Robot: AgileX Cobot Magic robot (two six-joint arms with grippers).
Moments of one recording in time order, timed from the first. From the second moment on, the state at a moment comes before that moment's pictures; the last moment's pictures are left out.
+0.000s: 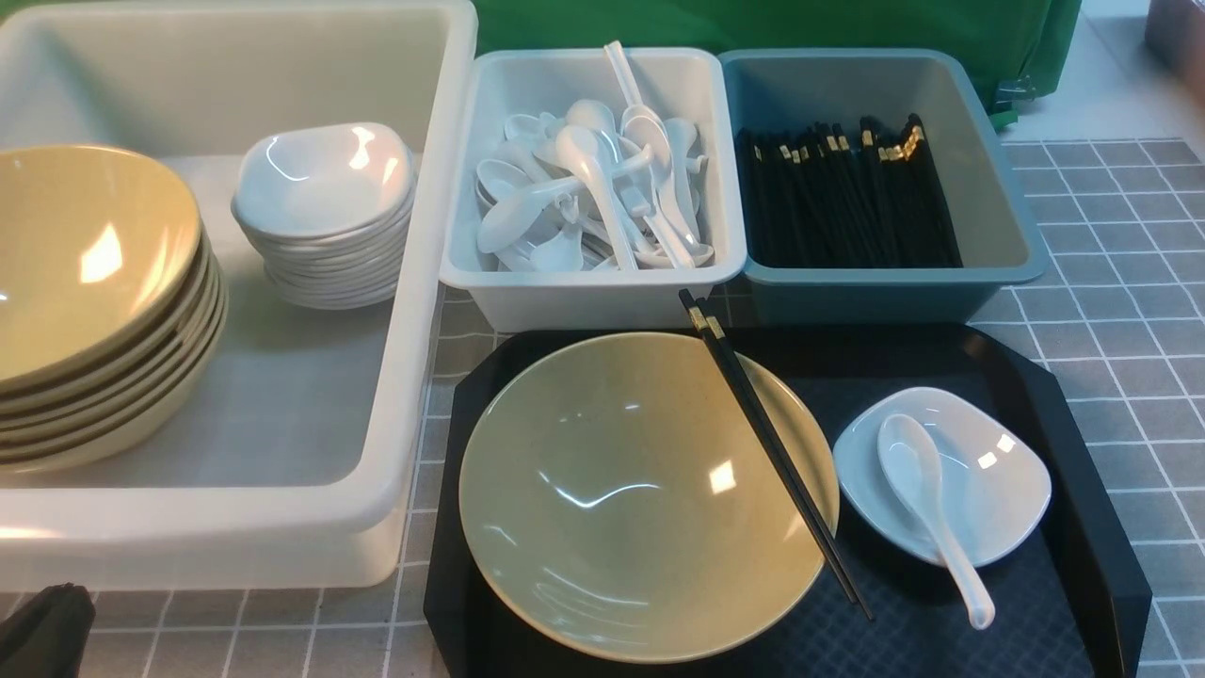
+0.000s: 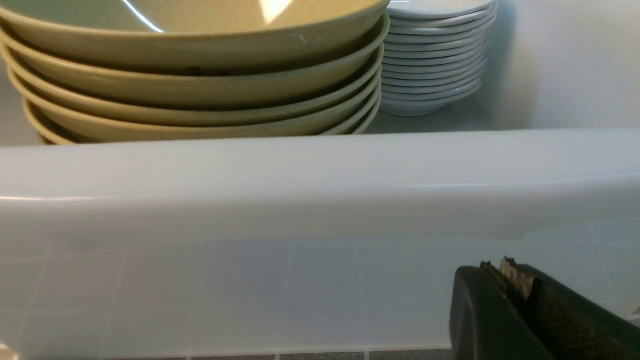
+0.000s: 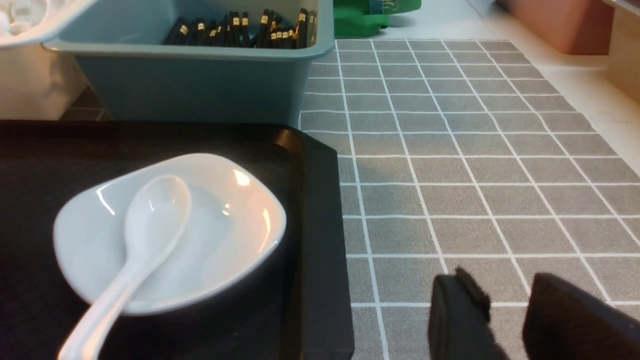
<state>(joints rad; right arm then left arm) -0.04 -0.01 0.03 -0.12 0.32 0.14 0.02 -0.01 0.03 -0.04 0.31 0.05</state>
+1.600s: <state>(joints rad) -0.04 -0.01 0.03 0.00 0.32 0.45 0.02 -0.01 0.03 -0.66 0.23 -0.19</state>
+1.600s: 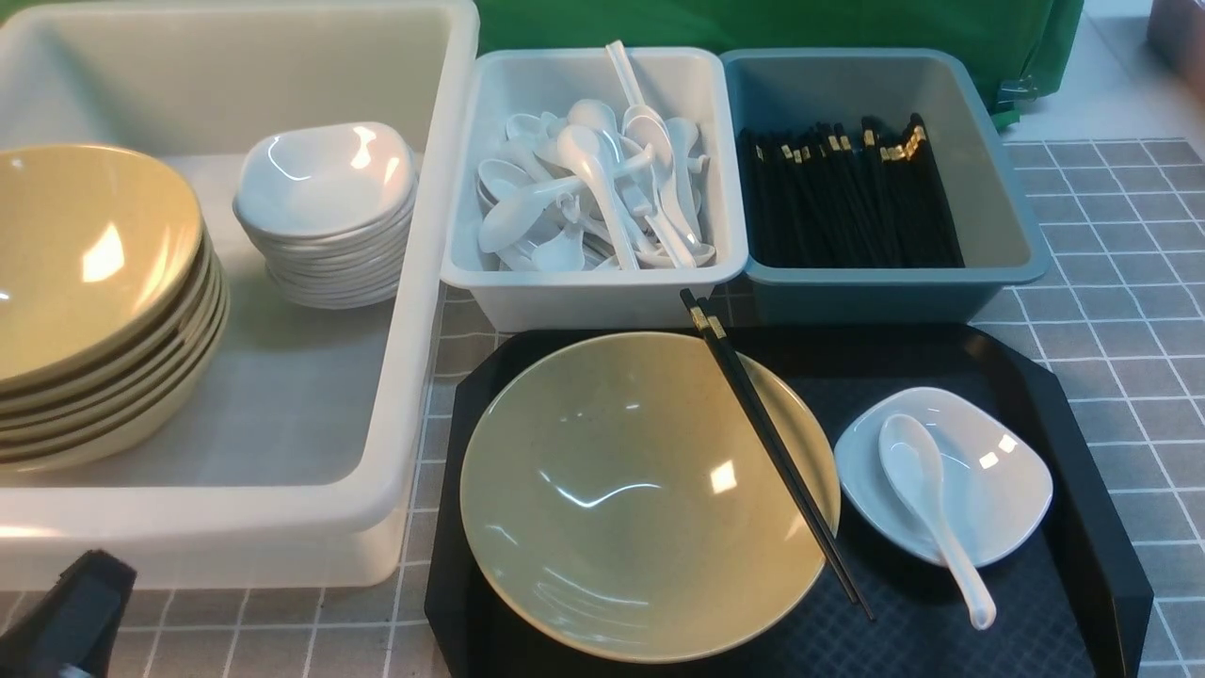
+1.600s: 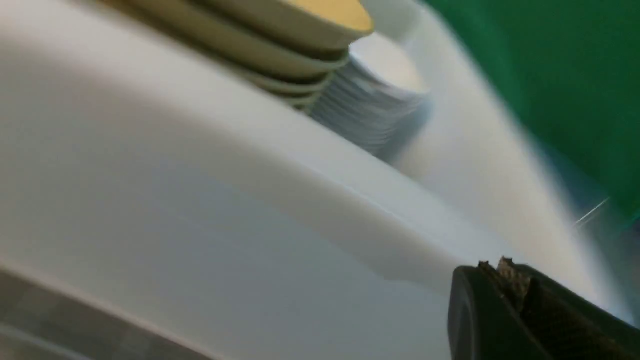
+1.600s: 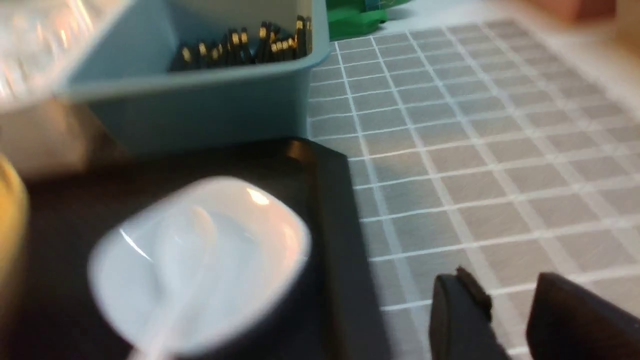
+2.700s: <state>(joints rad) 0.06 0.80 -0.91 0.33 1.04 -0.34 0.02 0.76 -0.96 -0.25 1.07 0.24</state>
